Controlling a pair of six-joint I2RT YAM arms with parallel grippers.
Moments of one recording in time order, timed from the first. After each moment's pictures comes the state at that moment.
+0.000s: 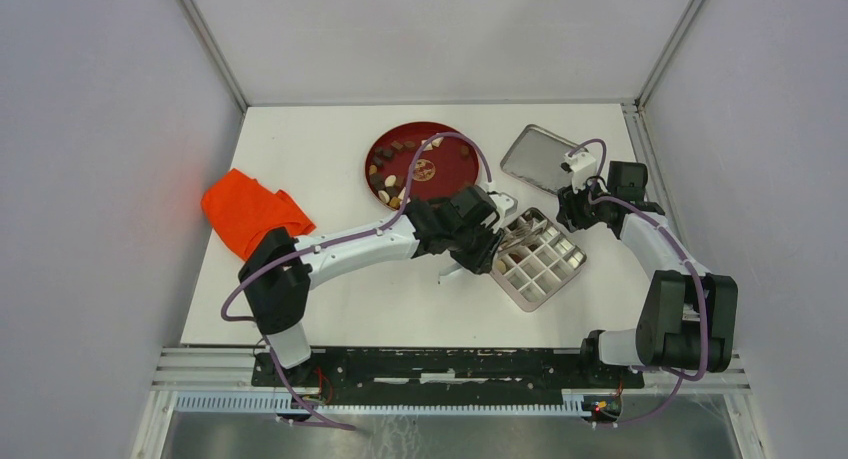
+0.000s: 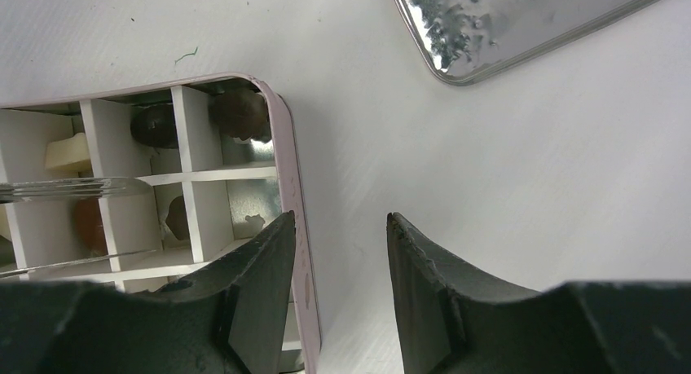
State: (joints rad) left arm -1.04 1.74 1.37 -0.54 0.11 -0.30; right arm -0.11 1.37 0.81 -0.31 -0.45 -0.49
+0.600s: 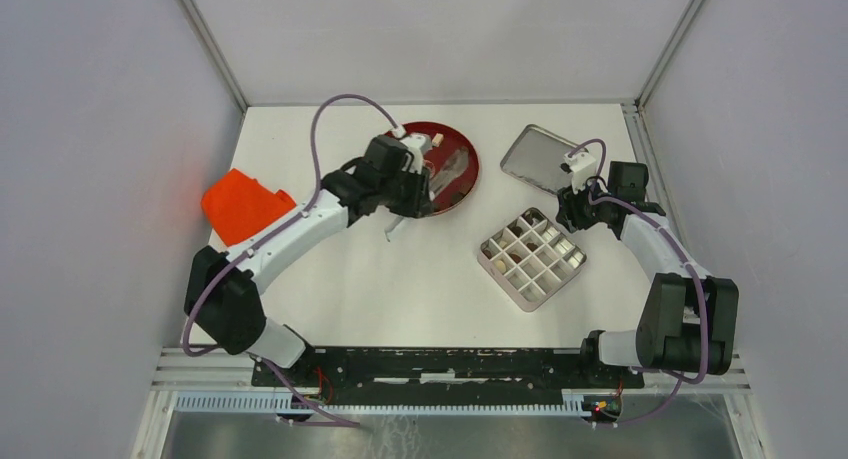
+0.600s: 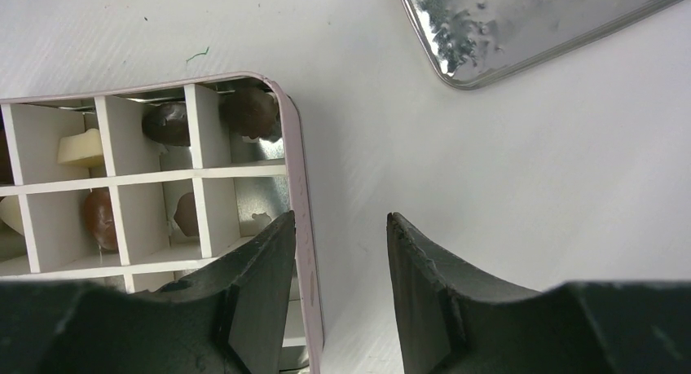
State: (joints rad) left arm -0.69 1.50 1.24 -0.50 0.16 -0.30; right arm -0.11 1.35 0.81 -0.32 -0.46 -0.50
